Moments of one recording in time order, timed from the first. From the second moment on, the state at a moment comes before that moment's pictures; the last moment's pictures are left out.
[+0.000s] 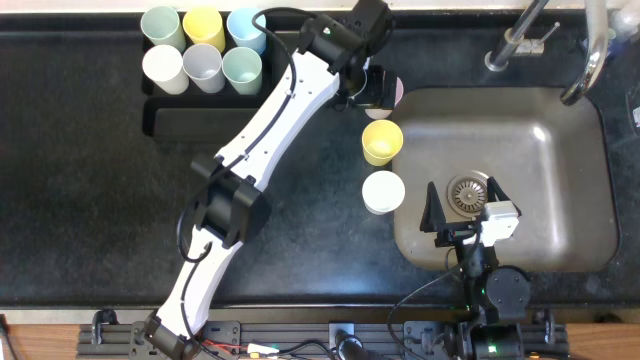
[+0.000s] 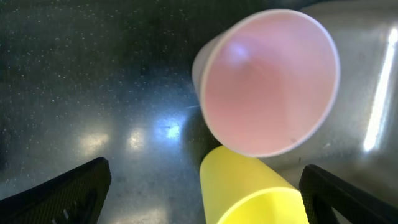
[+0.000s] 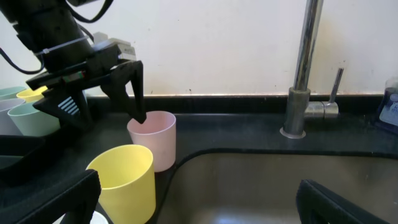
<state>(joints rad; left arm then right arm) -0.61 2.44 2.52 -1.34 0.12 -0.56 0.08 0.01 0.02 -0.02 -0.05 0.09</state>
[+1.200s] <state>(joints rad) -0.50 2.47 2.58 -1.31 0.12 -0.60 0.08 0.01 0.02 -0.01 -0.05 0.09</state>
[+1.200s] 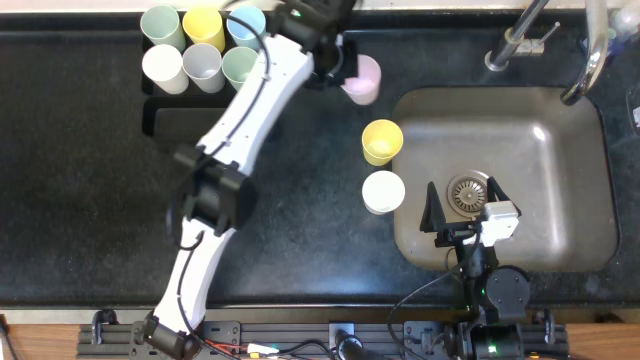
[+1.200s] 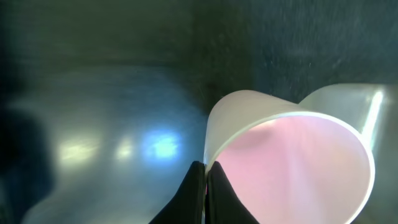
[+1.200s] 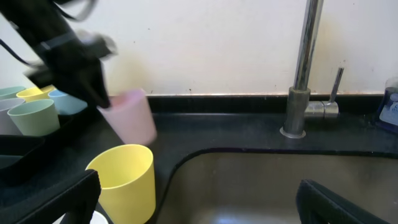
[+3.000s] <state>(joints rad) 0.19 1.80 1.54 -1.02 0.01 -0.78 0.08 0.01 0.02 -0.02 -0.05 0.09</state>
